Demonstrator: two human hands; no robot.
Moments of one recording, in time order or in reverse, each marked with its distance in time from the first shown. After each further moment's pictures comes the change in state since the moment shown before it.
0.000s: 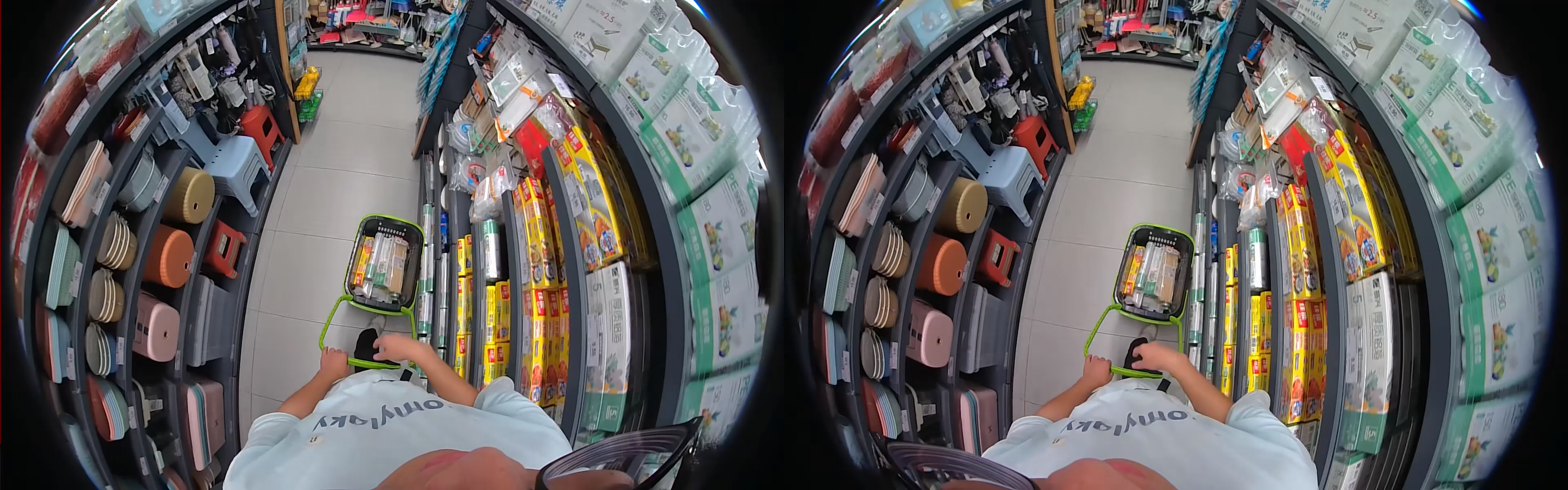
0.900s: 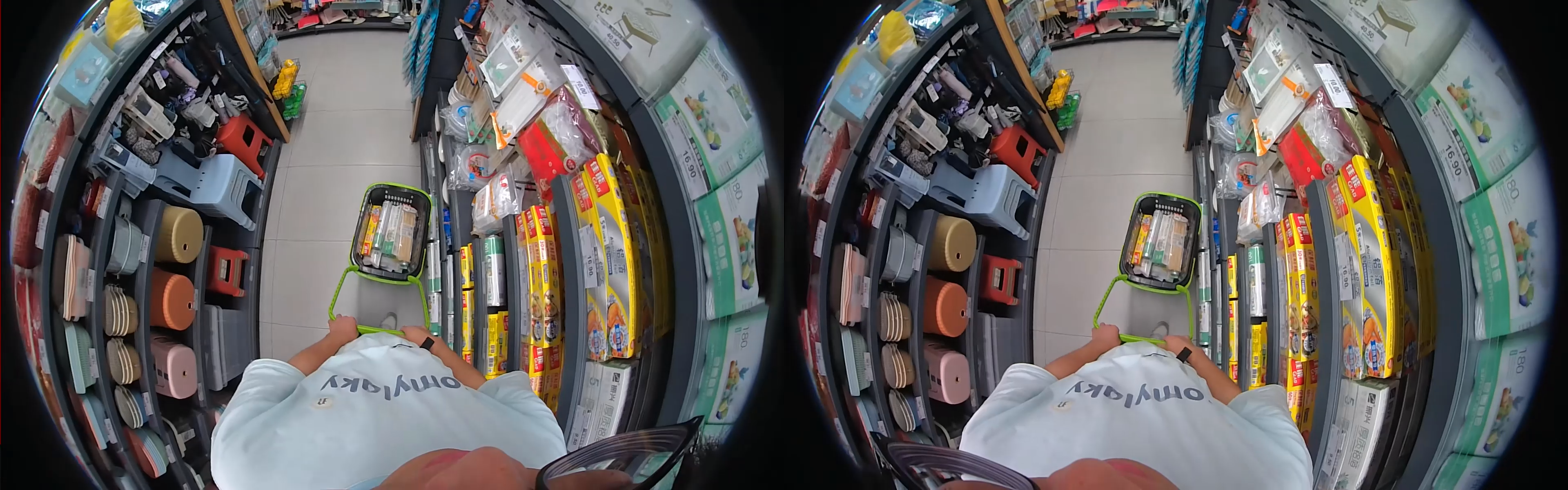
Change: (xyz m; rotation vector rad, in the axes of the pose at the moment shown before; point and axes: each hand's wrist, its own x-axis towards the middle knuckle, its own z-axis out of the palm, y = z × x) left_hand 0.227 0.006 -0.164 -0.003 -0.279 -0.173; right_hand 0.111 0.227 -0.026 0.065 0.221 0.176
